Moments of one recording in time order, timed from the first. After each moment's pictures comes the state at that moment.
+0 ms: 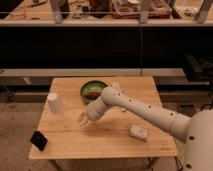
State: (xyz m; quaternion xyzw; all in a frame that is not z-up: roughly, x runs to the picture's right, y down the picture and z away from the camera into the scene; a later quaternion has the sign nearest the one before) arm -0.128 0.174 0.793 -0.27 -0.44 -0.13 0.85
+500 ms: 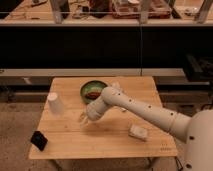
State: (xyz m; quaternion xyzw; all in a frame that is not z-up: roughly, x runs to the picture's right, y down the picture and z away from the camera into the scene) arm -0.125 0.168 0.799 -0.27 -0.43 -0.13 0.85
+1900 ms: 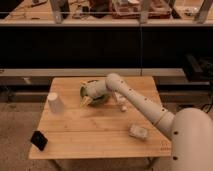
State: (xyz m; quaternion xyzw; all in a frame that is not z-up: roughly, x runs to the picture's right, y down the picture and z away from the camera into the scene) arm -0.151 0.025 0.858 -0.16 -0.48 0.04 0.86
